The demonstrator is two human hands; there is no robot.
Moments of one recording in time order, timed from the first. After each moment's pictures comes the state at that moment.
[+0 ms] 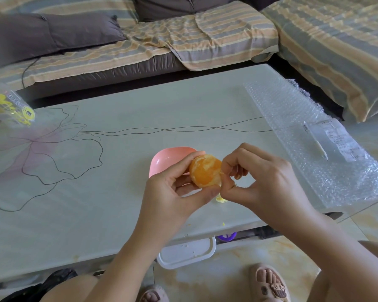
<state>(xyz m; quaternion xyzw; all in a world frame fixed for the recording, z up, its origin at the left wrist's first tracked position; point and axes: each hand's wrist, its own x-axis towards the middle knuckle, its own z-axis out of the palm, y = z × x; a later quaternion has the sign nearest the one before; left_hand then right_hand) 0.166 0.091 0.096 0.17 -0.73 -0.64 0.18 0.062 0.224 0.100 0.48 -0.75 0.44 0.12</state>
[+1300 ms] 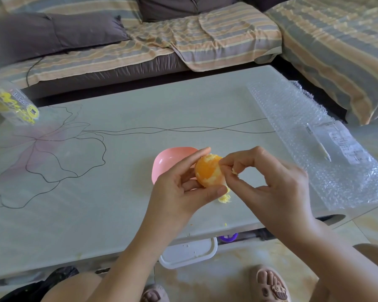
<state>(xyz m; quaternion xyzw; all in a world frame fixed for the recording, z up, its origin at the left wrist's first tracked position) 0.164 0.093 0.095 0.16 -0.69 -0.68 0.16 0.074 0.222 0.100 0.44 -0.72 0.50 0.21</state>
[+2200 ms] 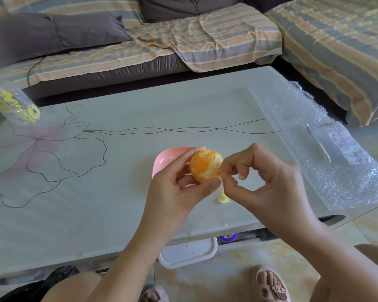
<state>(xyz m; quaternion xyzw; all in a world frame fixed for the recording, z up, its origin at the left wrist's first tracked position) 0.162 0.088 0.094 0.17 -0.71 -0.65 0.19 0.076 0.226 0.104 0.44 -0.72 0.54 0.09</state>
